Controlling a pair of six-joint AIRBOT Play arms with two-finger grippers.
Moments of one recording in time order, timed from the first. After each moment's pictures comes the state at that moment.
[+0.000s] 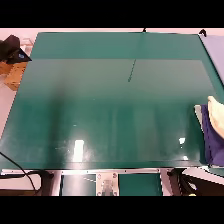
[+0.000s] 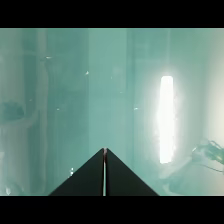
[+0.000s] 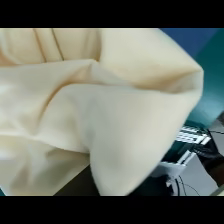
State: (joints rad) left arm 0.28 -1.48 1.92 1.03 -1.63 -1.49; right arm -1.09 -1.28 1.32 -1.69 1.83 1.81
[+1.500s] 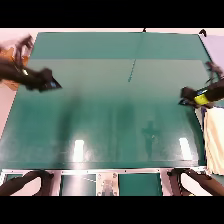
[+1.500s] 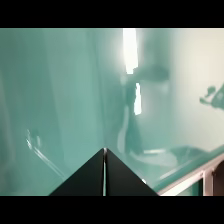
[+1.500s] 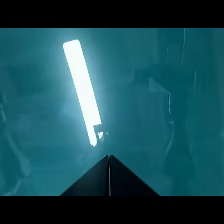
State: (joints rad) left arm 0.06 -1.13 1.21 0.92 -1.42 -1.43; right arm -0.09 -1.00 1.05 -1.35 1.37 1.74
